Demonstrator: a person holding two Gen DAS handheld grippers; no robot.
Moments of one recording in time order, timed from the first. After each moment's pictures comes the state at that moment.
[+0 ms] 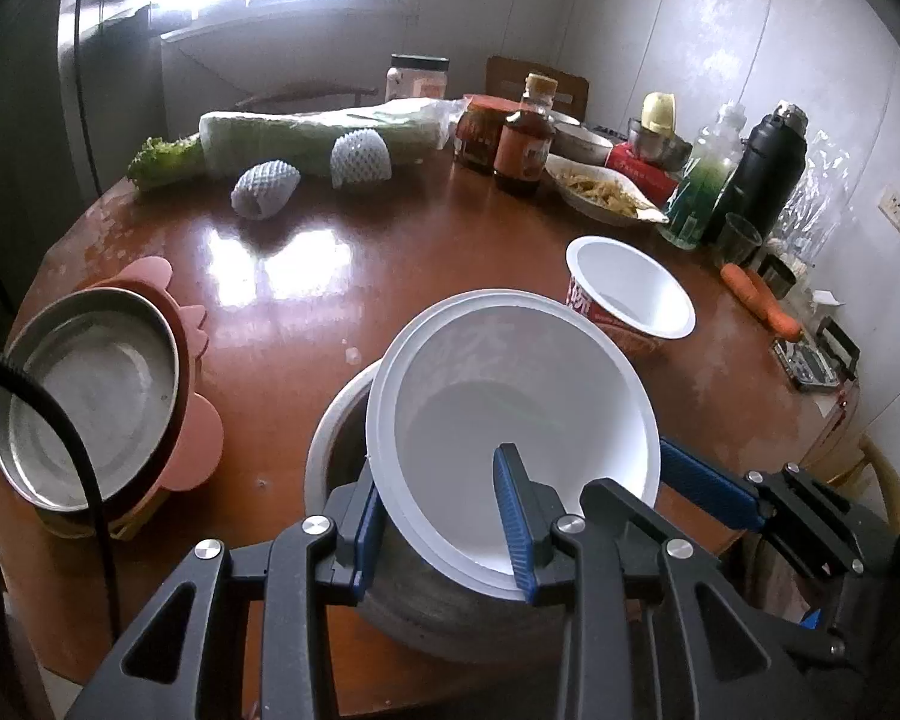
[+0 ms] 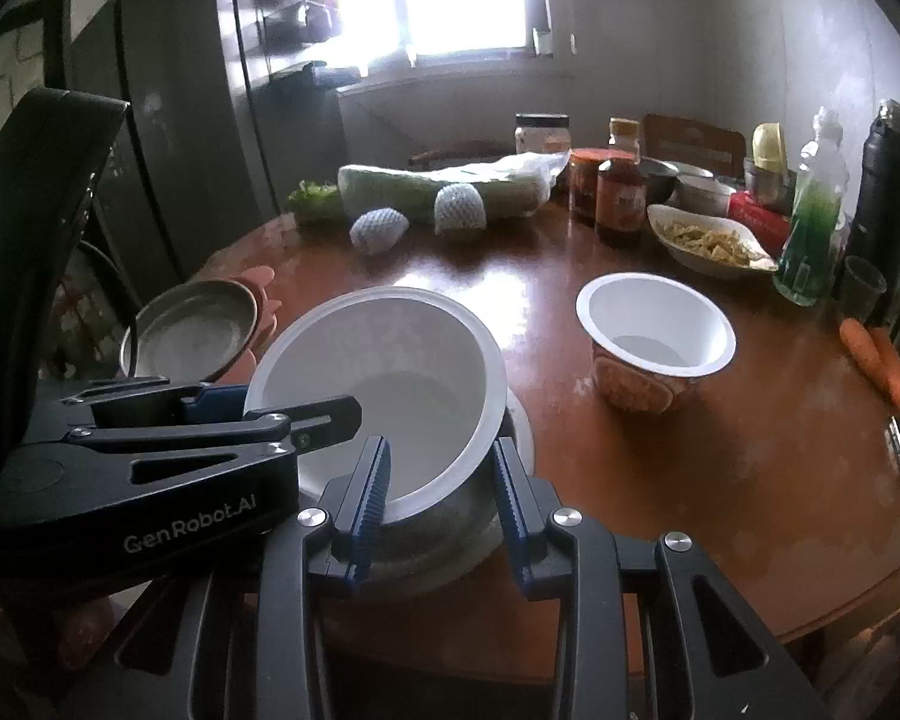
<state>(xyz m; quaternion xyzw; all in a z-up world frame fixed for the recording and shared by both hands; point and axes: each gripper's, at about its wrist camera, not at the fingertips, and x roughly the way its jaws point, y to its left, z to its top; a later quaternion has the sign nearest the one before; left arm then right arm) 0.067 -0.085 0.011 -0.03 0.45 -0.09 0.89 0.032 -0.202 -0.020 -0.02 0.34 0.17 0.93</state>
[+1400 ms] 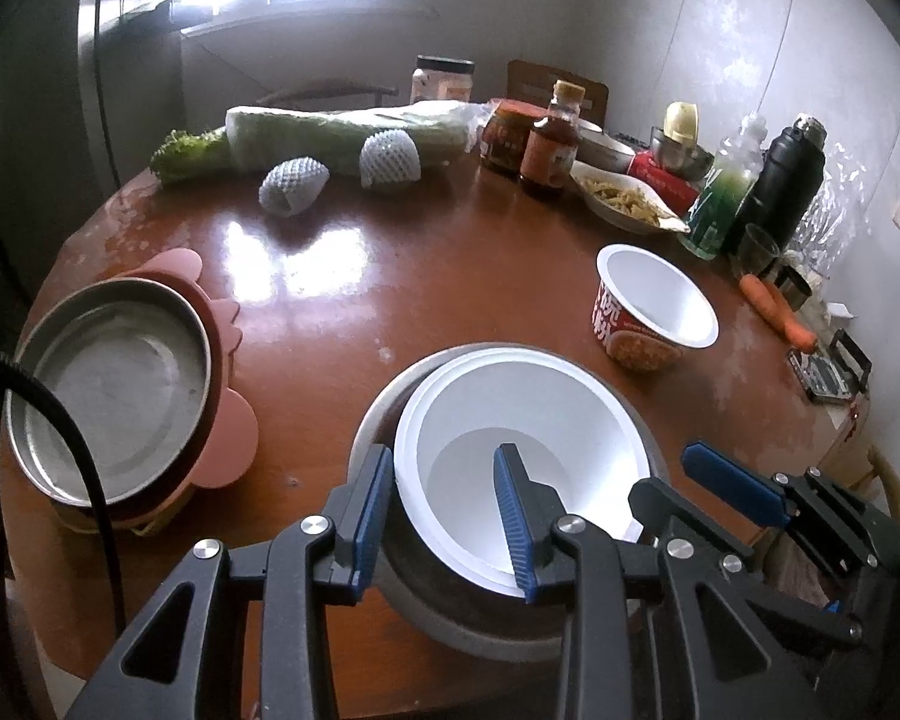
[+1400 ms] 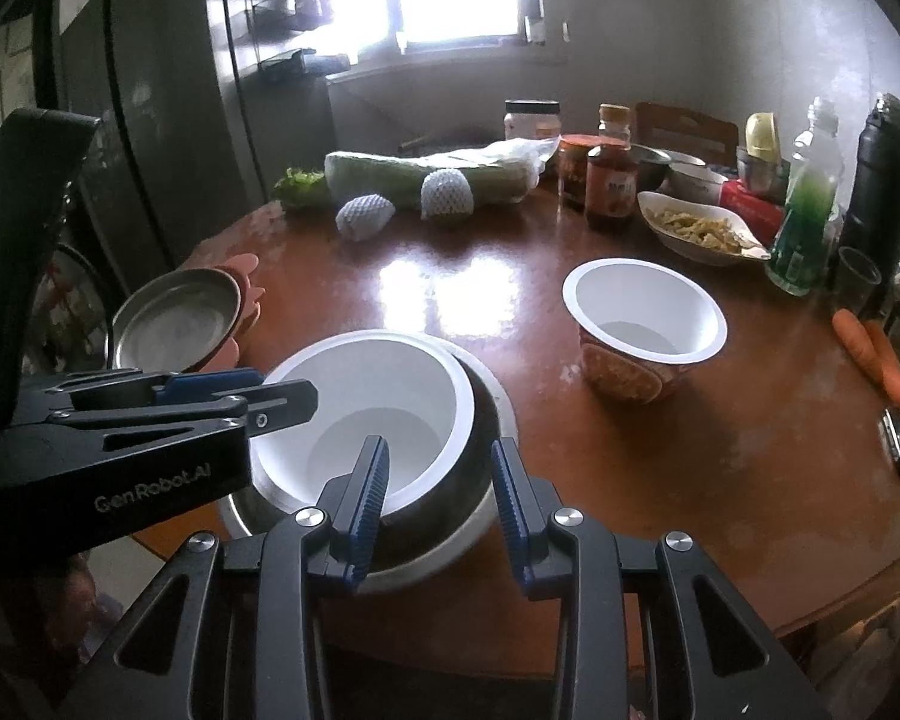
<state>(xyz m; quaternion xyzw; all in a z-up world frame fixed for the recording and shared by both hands) 0.065 -0.073 0.014 -0.04 0.44 -0.07 0.89 0.034 -0.204 -0.023 -0.02 0.35 0.15 0.92</state>
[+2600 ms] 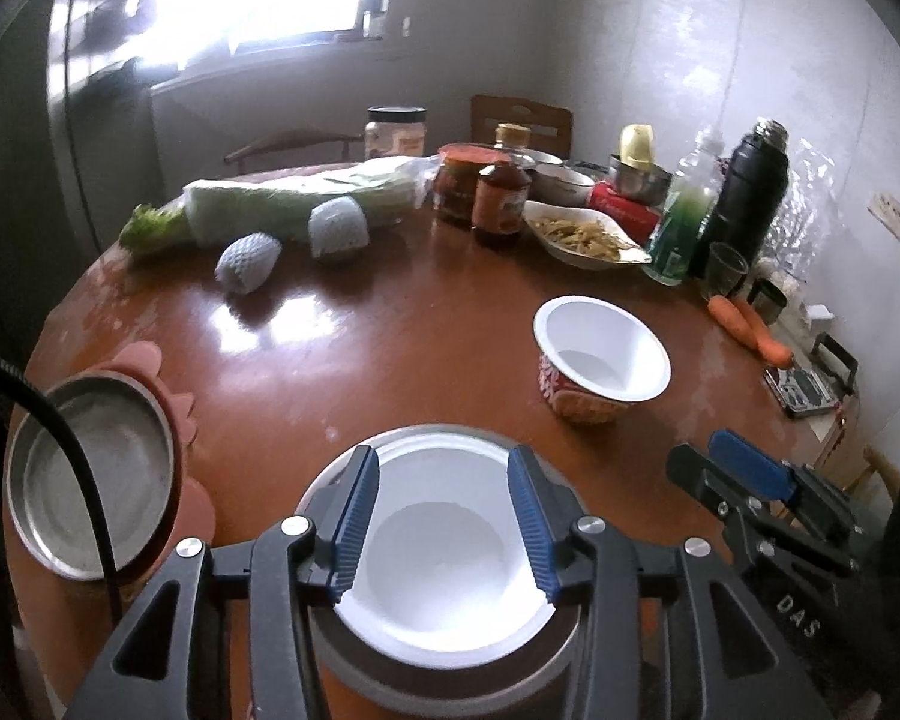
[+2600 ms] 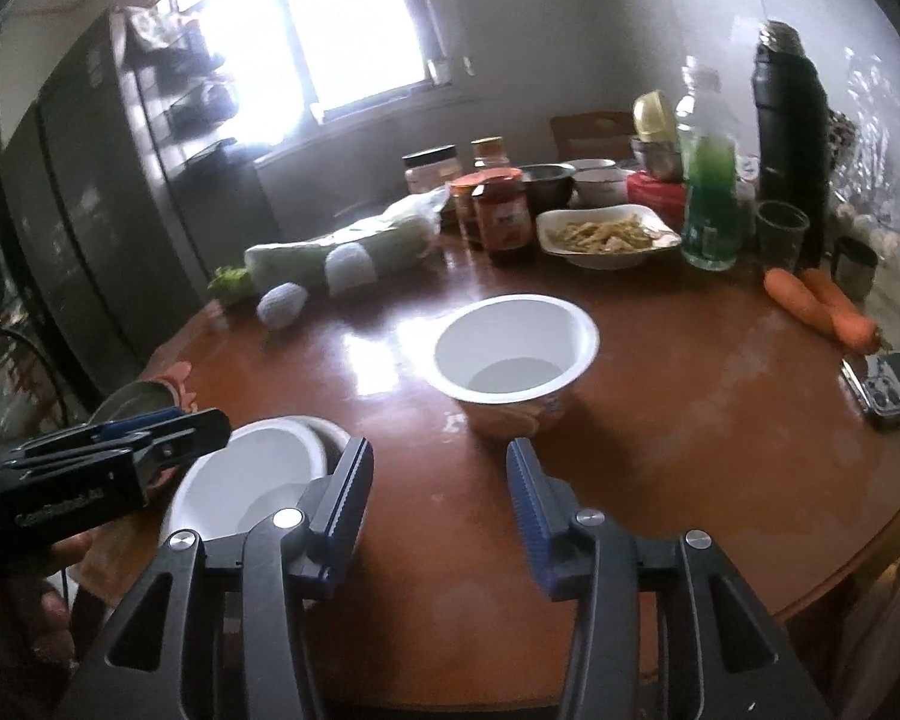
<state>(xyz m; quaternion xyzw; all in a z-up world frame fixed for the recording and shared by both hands) 0.078 -0.110 0.039 -0.01 0.40 -0.10 0.91 0.042 -0.282 -0.013 0.09 0.31 0.09 0.94</state>
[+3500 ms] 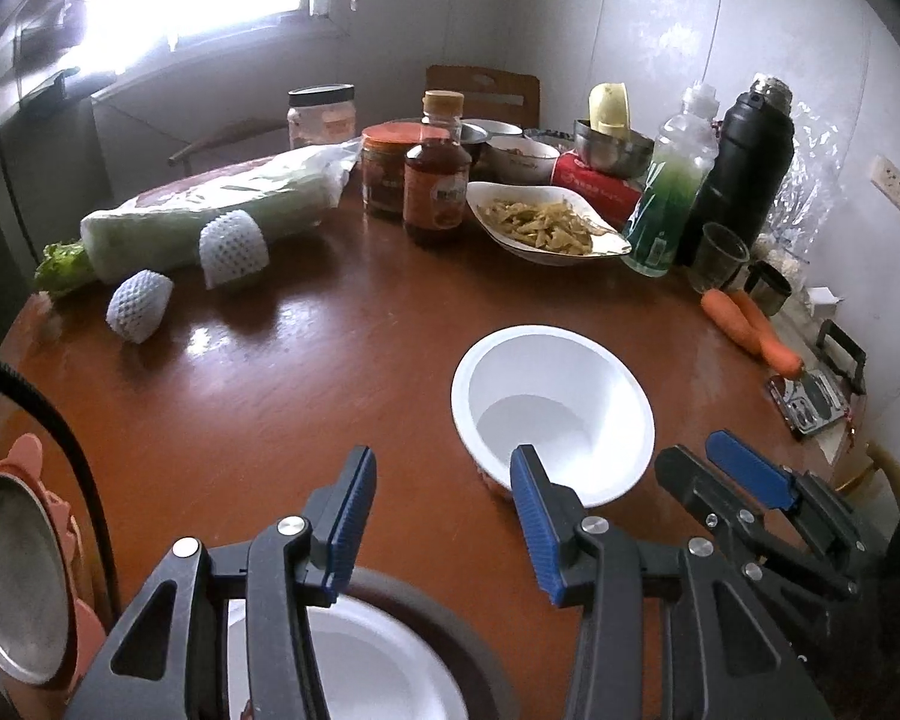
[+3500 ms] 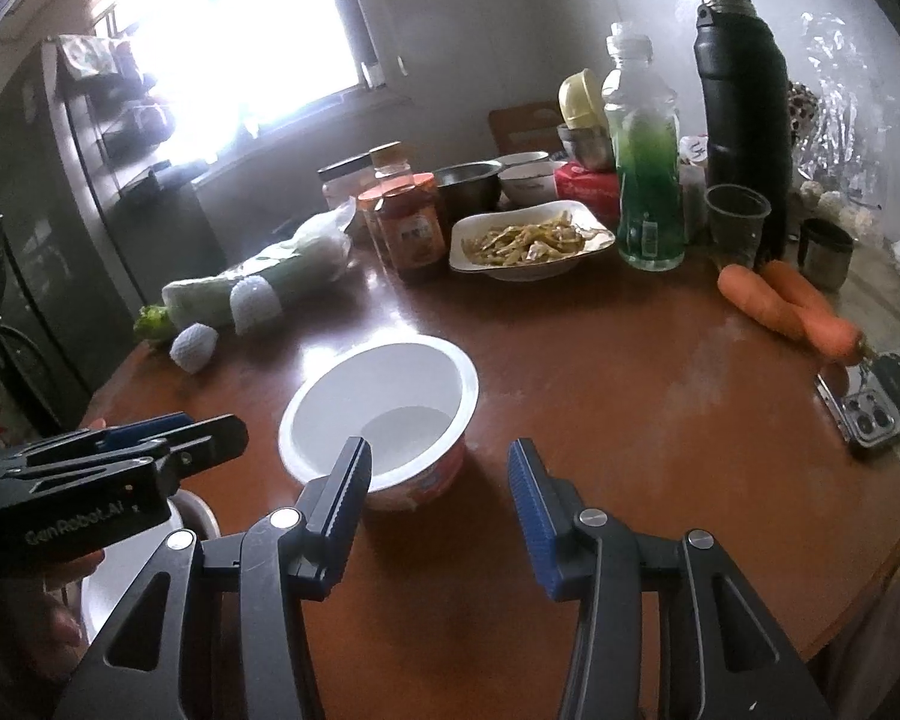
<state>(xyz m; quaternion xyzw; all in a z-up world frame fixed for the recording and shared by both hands) 0.158 -0.184 0.023 0.01 0.43 -0.13 0.90 0.098 -0.333 -0.022 0.11 0.32 0.04 0.94</state>
